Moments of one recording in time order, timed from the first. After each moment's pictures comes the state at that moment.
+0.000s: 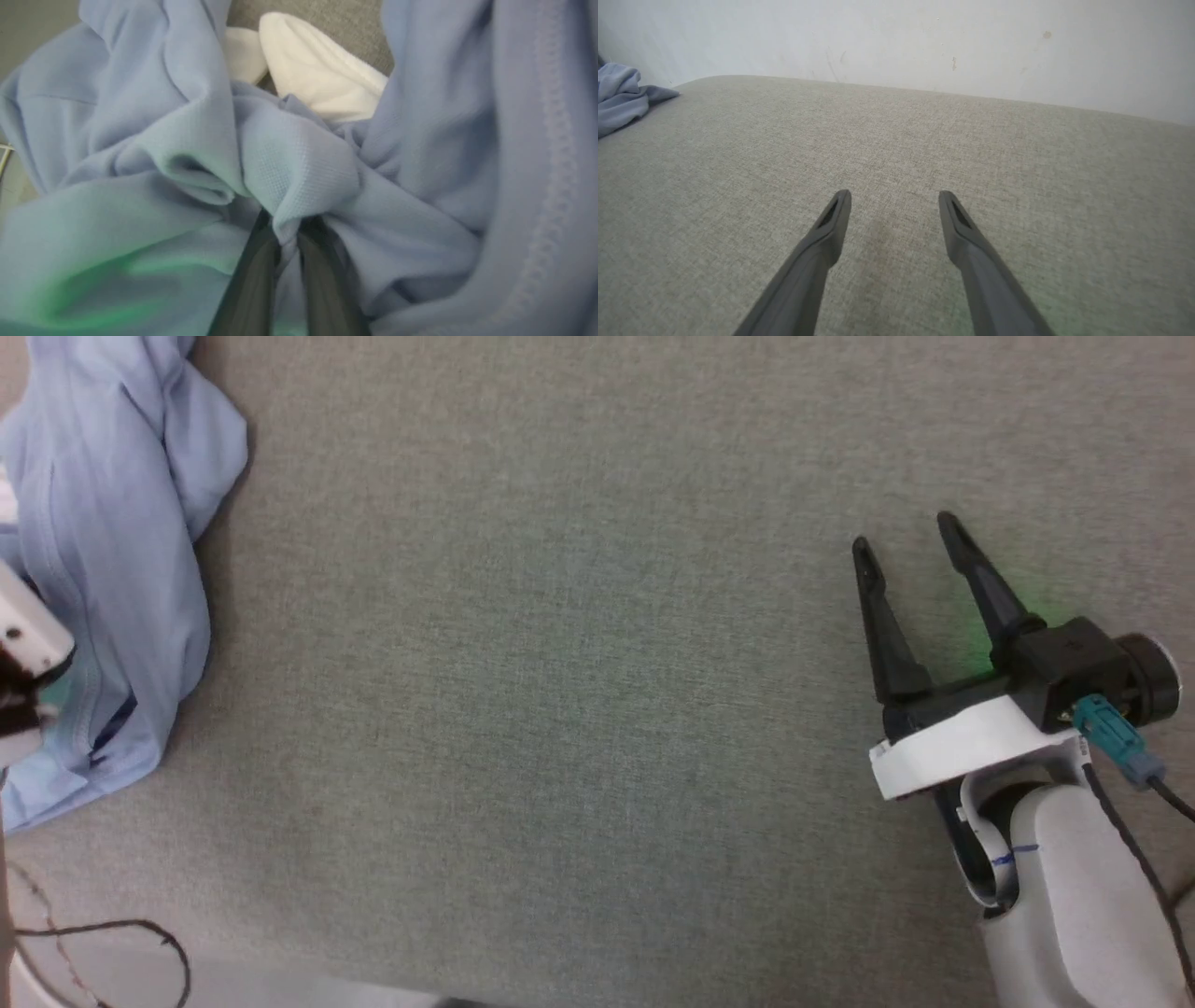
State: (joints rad) left arm -0.65 0.52 0.11 0.44 -0.65 0.18 0.70; right arm -0.33 -0.05 0.08 0.05 0.02 0.13 -0.13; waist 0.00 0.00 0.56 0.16
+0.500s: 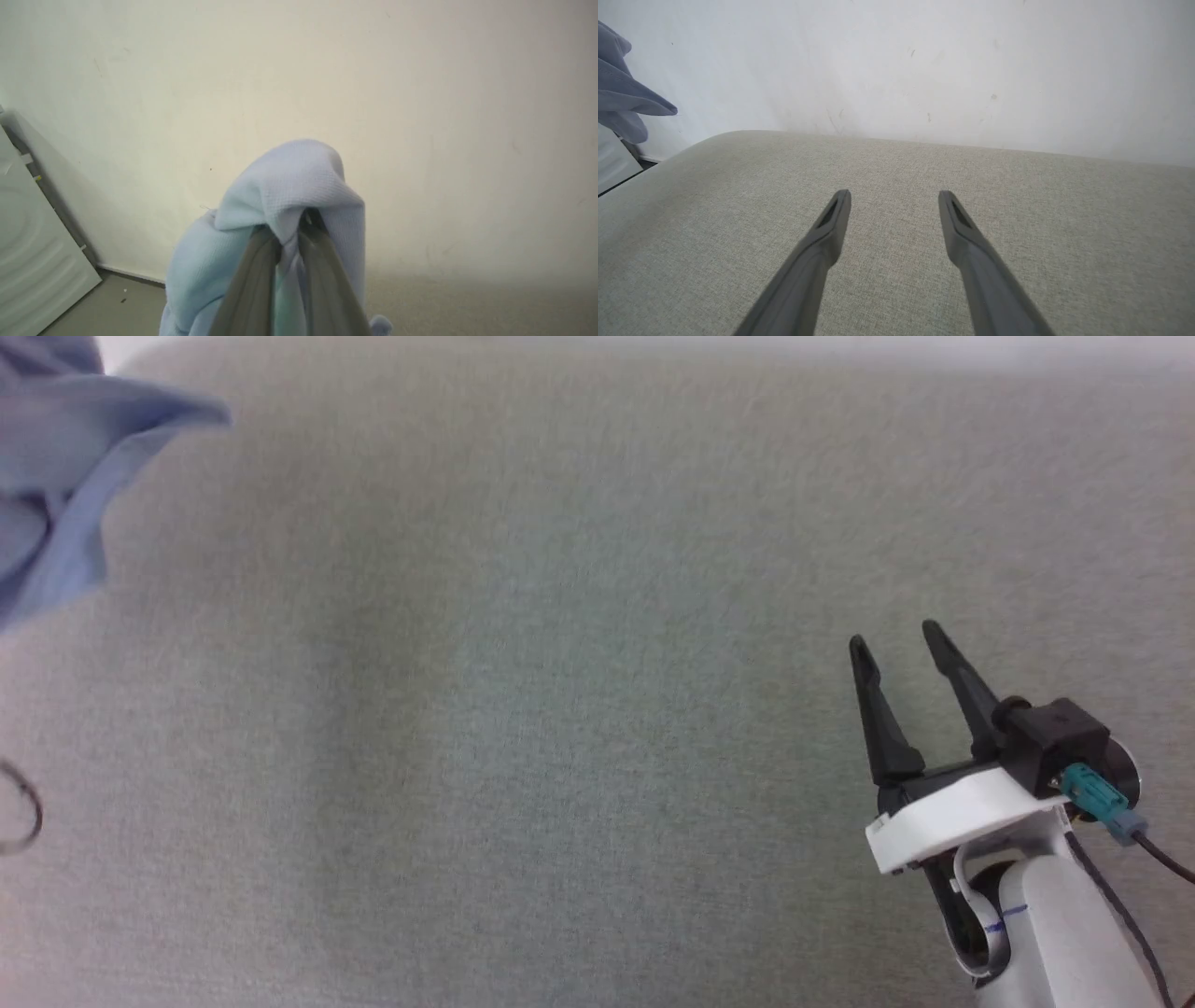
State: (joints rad) left arm -0.80 0.63 0.00 0.28 -0.39 0.08 0.13; right arm -0.22 -0.05 0.07 0.16 0.13 0.13 -0.18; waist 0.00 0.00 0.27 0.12
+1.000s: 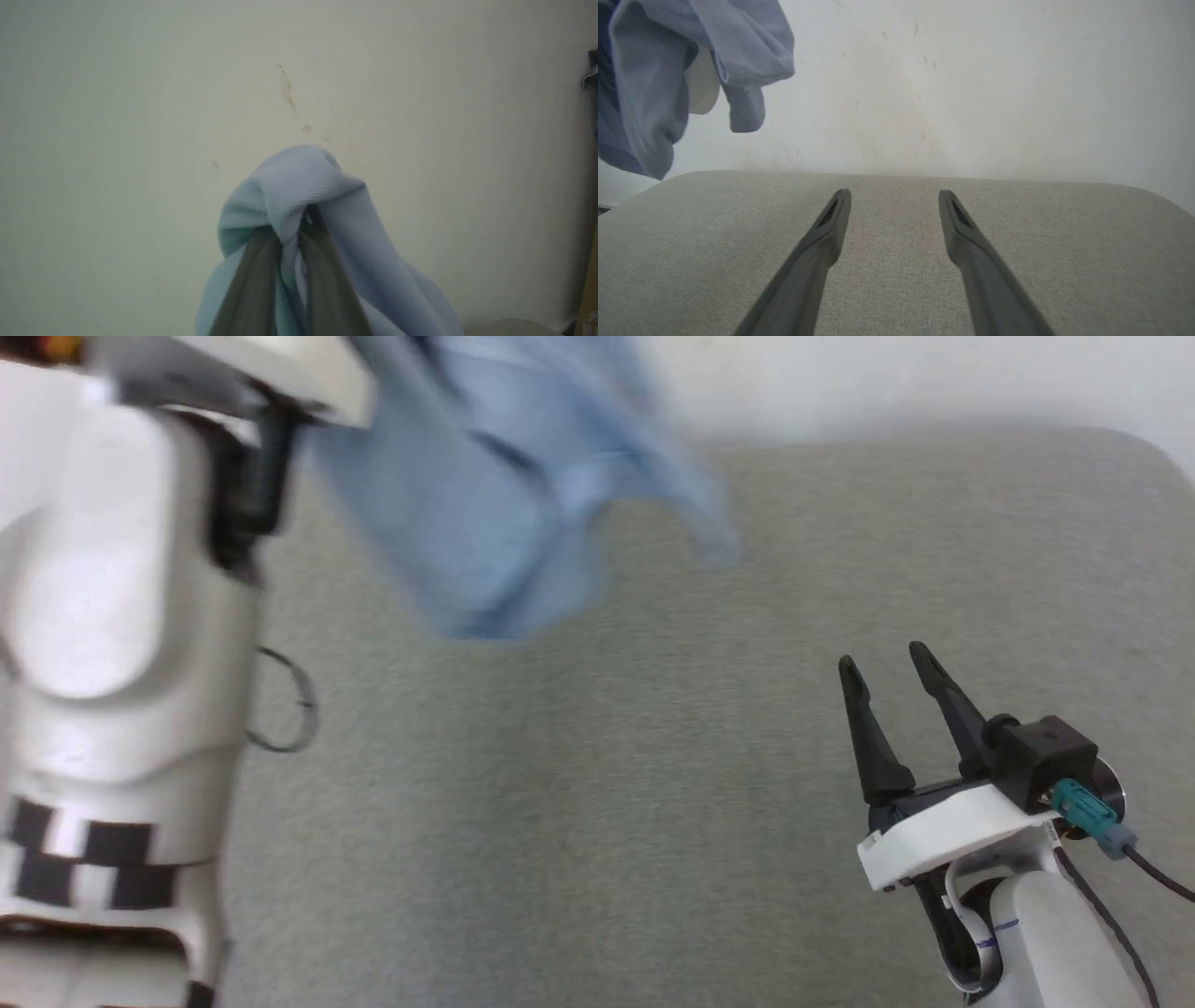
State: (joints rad) left arm -1.01 0.29 -0.26 0.30 -0.39 0.02 0.02; right arm -0.20 -0.05 0.09 0.18 0.16 0.13 -0.19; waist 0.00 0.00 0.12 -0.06
